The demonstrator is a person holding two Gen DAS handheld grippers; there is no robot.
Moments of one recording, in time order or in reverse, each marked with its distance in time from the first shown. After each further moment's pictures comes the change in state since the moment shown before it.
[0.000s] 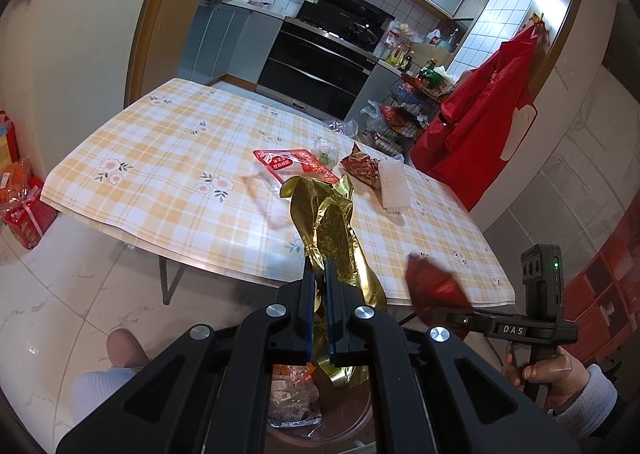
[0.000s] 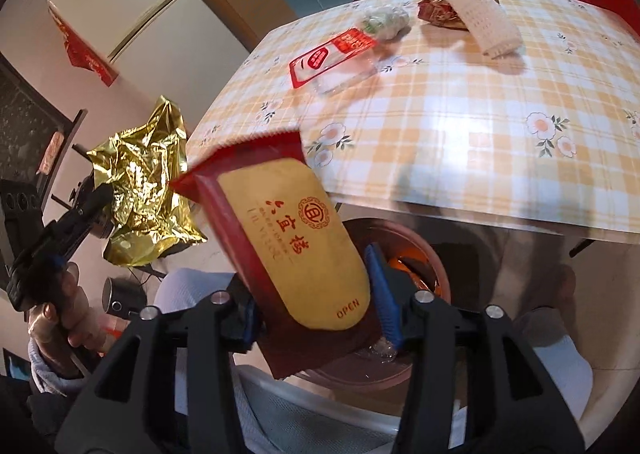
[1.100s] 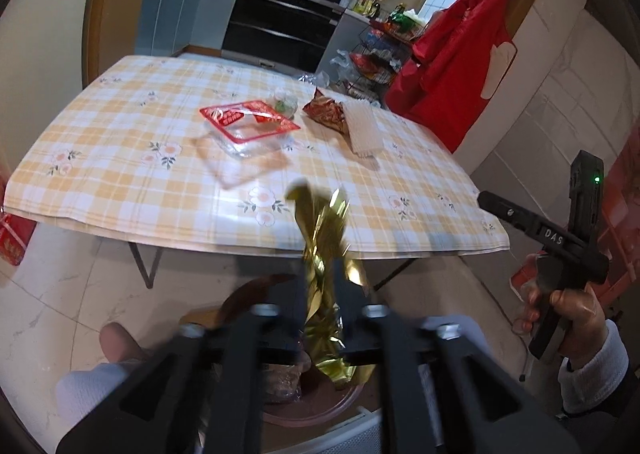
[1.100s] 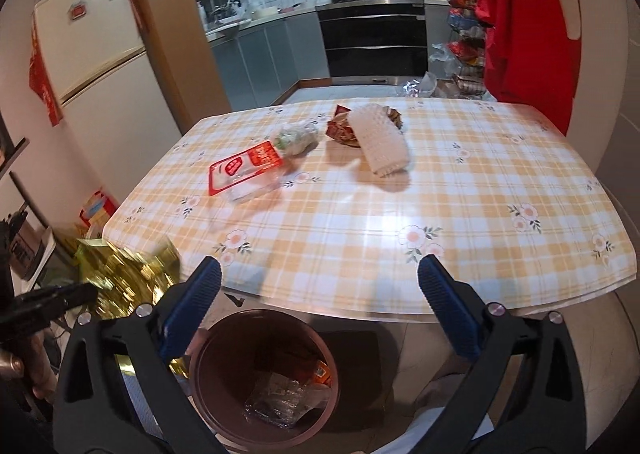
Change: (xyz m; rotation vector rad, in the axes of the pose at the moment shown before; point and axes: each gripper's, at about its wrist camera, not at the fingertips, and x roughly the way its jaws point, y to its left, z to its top) left arm 0.053 -0.037 -0.019 0.114 0.180 -0.050; right arm -0.078 -0.025 0.018 -0.052 -0.354 -0.342
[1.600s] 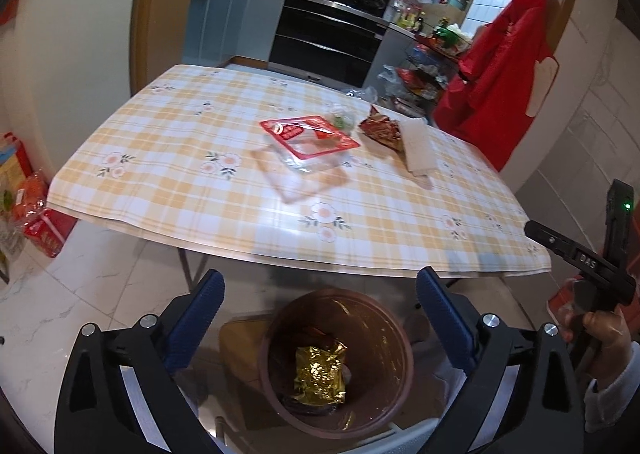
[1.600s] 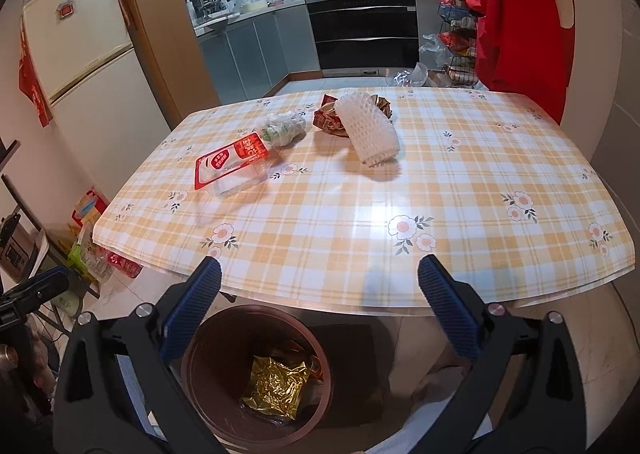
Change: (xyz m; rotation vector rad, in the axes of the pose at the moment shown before) left arm -0.011 0.026 0.006 -0.041 -0.061 0.176; right arm 0.009 -0.006 -0.005 0.011 0.025 -0.022
